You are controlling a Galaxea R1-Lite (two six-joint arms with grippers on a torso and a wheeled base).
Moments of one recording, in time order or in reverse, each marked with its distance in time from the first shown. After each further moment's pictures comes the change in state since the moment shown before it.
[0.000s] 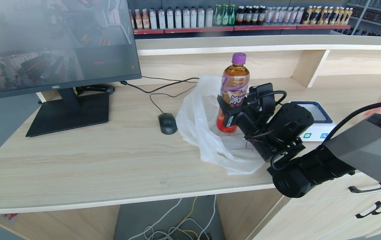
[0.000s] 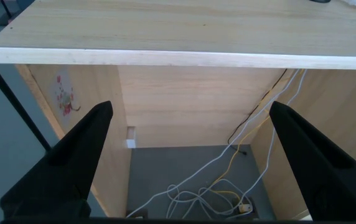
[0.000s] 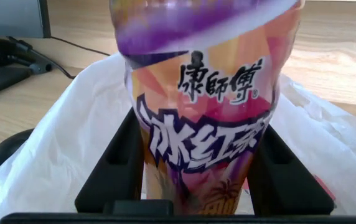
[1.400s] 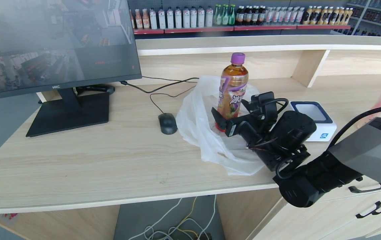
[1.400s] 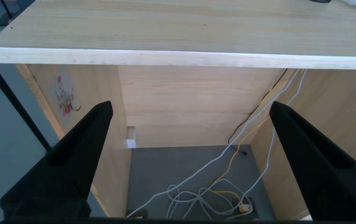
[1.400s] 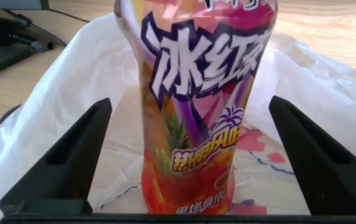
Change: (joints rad) left arm 0.000 0.000 0.000 0.000 0.000 0.000; right arm 0.000 -0.034 0.115 -0.003 -0.006 0.042
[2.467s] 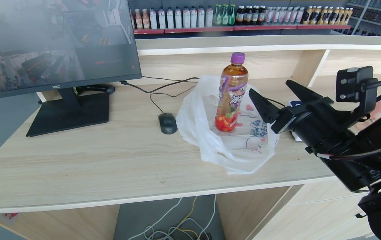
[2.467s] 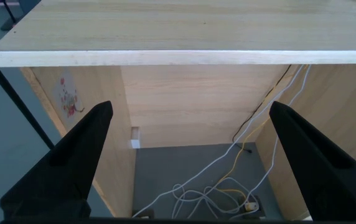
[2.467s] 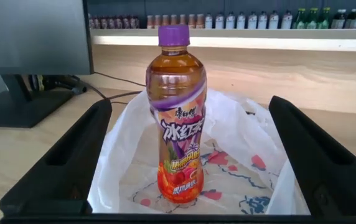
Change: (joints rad) left arm 0.000 0.000 0.000 0.000 -0.001 0.030; right arm 0.022 -0.436 0.343 -0.012 -0.001 0.009
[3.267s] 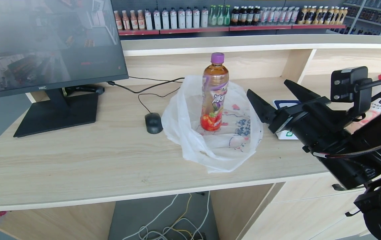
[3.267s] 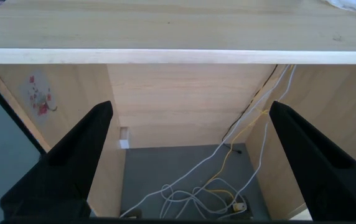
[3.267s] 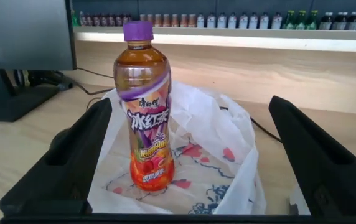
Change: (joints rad) left arm 0.000 0.000 0.000 0.000 0.000 -0.017; right arm 0.004 0.017 -0.014 -0.001 -0.003 -0.026
